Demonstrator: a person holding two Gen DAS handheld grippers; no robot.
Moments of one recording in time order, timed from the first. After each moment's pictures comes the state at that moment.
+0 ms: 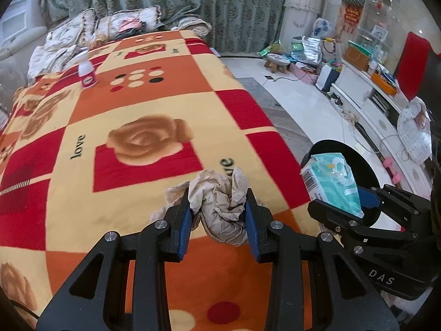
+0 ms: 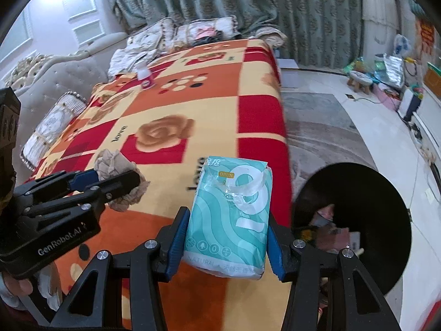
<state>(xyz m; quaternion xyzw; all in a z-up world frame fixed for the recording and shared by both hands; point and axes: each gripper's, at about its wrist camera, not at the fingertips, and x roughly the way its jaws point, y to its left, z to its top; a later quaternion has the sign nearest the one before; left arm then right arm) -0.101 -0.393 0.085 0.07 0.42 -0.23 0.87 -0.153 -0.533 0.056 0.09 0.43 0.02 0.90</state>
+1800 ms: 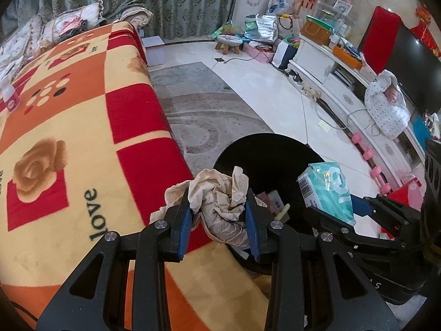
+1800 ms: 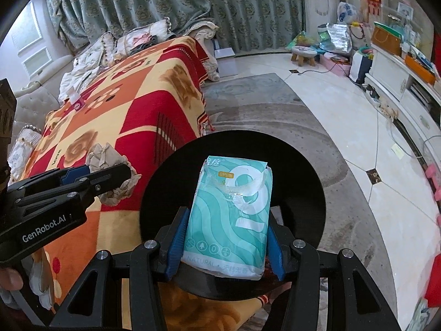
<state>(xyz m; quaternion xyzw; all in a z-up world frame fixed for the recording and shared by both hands) -0.093 -0.534 0.058 0.09 0.45 -0.33 0.82 -0.193 -0.667 0.029 0.15 0.45 -0.09 0.88</state>
